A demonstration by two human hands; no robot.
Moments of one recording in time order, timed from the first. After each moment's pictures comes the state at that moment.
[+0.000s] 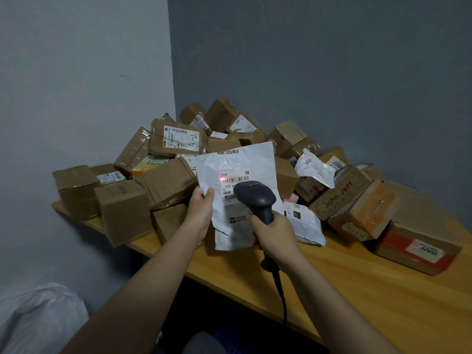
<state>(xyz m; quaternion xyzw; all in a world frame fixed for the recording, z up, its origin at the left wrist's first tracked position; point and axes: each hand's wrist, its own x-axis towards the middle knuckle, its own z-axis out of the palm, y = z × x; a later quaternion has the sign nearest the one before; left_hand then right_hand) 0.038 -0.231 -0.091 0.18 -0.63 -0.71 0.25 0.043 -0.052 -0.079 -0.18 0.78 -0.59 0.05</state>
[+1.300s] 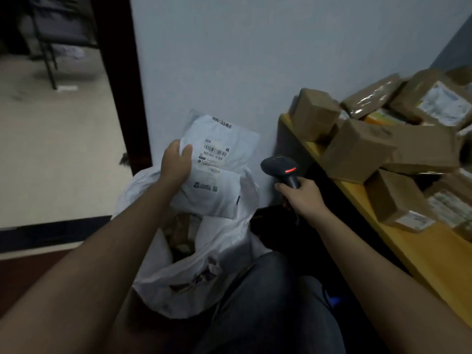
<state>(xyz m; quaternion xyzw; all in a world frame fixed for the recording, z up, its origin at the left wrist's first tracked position) 0.463 -0.458 -0.193 0.55 -0.58 -0.37 0.47 0.223 -0.321 -0.169 -0.43 0.77 -0.40 0.24</state>
